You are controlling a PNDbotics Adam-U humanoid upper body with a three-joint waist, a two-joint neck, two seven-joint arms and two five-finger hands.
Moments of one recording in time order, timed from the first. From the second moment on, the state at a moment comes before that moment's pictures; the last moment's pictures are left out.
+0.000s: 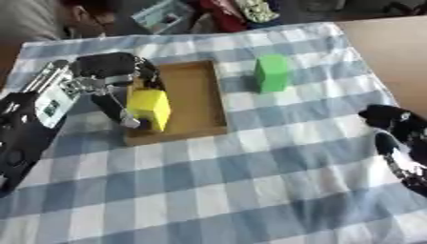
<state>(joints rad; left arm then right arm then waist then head) -0.77 0.66 -0.25 -1.17 -0.70 -0.73 -0.36 -0.26 -0.29 0.09 -1.77 0.13 -0.25 0.33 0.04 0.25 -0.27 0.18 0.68</state>
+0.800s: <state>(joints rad) -0.72 0.69 -0.21 -1.32 -0.45 -0.67 -0.35 -0.34 -0.37 0.08 -1.77 0.12 -0.27 0.32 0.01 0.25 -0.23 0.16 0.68</state>
